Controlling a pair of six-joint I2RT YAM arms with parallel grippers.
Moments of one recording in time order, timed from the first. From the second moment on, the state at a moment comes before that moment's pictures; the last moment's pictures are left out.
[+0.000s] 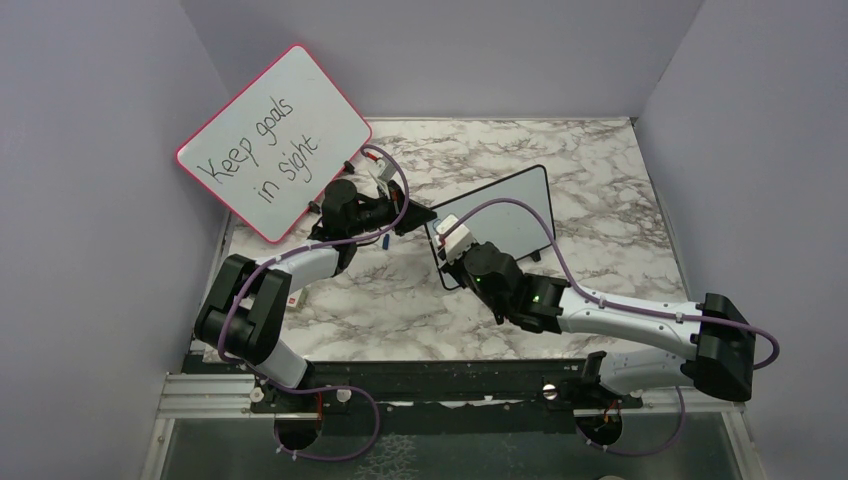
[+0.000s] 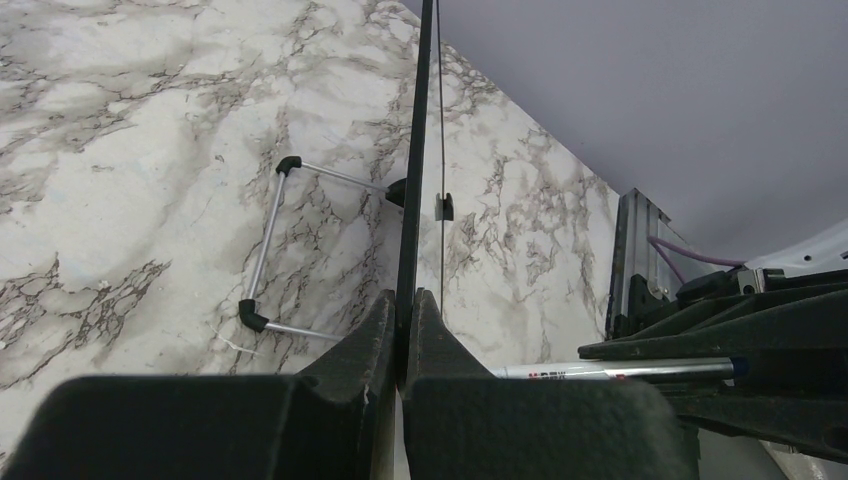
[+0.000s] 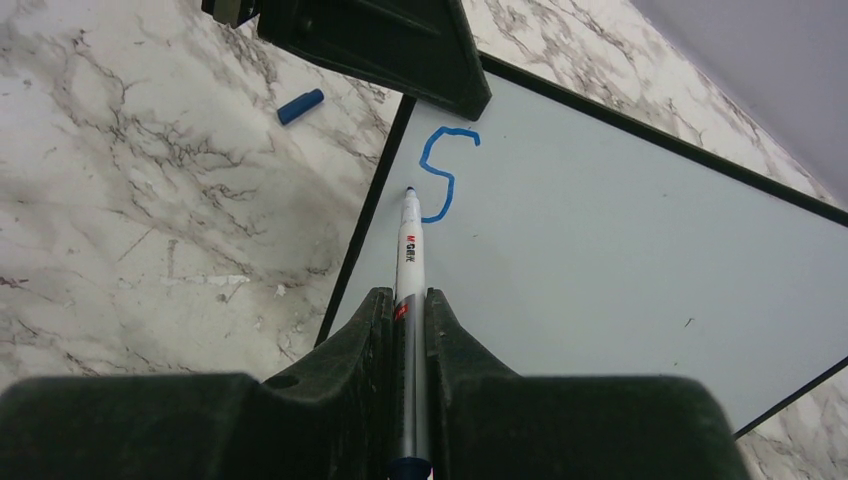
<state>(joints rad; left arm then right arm) -0.39 1.55 0.74 0.78 0.79 -0.49 1.12 1.24 0.81 0.04 0.54 -0.15</state>
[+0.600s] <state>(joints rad) -0.39 1.55 0.74 0.78 0.79 -0.49 1.12 1.12 0.76 0.05 0.58 -0.13</state>
